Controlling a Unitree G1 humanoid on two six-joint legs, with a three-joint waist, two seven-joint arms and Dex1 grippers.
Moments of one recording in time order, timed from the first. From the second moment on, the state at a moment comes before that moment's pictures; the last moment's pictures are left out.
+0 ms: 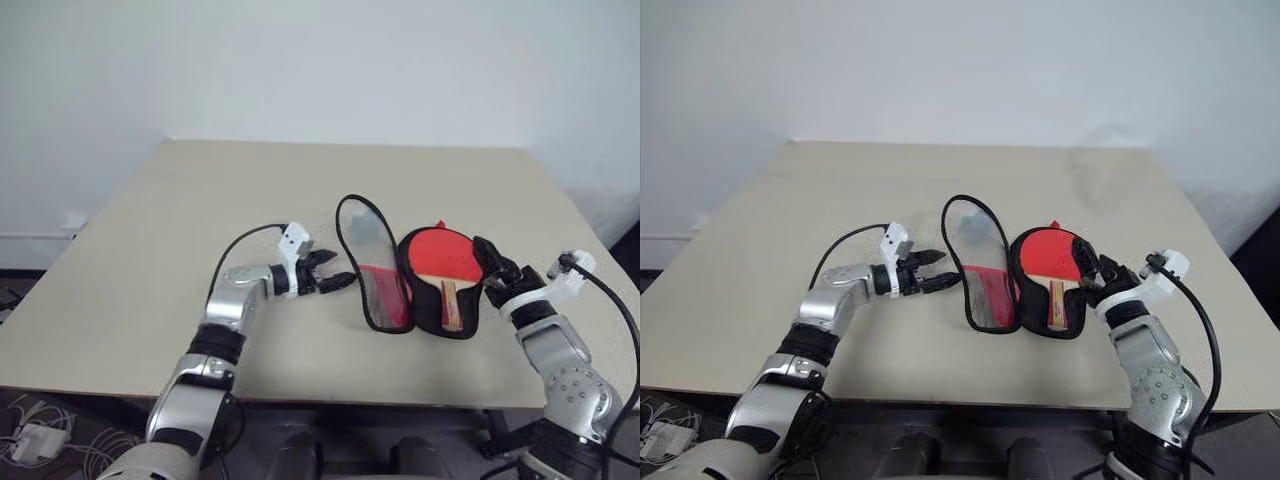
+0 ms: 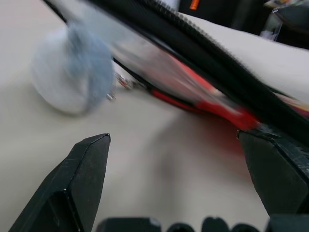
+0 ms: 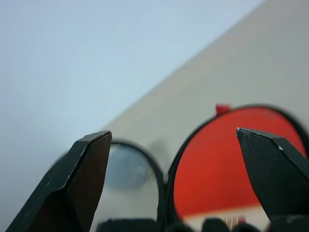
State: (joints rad) left arm -0.67 0.23 -0.10 0.62 -0.20 0.18 -0.93; right arm -0.17 -0.01 -0.55 -0.30 0.76 0.63 0.15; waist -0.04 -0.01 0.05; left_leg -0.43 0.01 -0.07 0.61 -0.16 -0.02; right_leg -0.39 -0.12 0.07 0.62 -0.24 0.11
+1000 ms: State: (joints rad) left arm -0.80 0.02 0.05 0.62 -0.36 0.87 -0.67; right arm -0.19 -0.06 -0.56 -0.07 0.69 0.32 -0.02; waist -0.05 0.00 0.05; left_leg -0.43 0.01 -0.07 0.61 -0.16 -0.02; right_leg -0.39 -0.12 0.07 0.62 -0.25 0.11
